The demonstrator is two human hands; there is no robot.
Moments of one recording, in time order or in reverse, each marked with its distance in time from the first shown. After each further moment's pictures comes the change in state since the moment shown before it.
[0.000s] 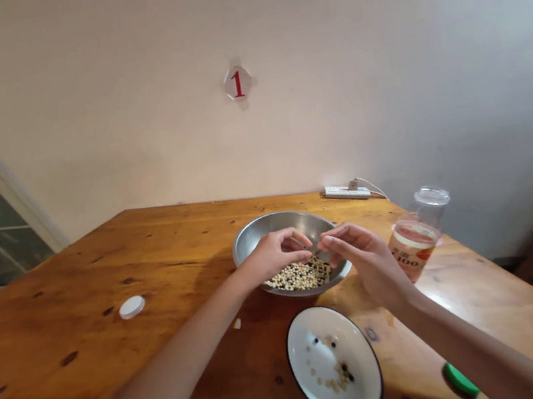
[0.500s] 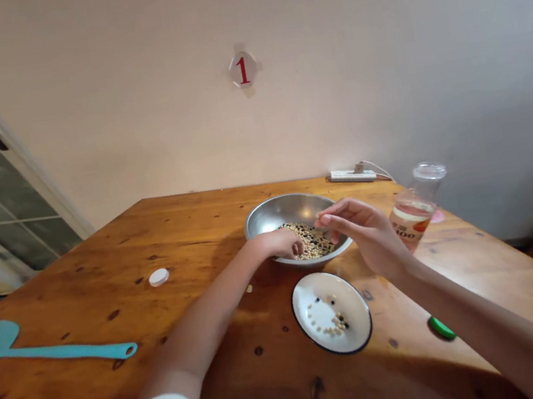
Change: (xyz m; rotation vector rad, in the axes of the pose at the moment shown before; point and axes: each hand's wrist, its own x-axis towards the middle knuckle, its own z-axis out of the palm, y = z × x) left_hand 0.012 -0.015 -0.001 0.705 -0.490 -0.195; right_hand -0.013 -0.020 0.012 -0.007 -0.053 -0.098
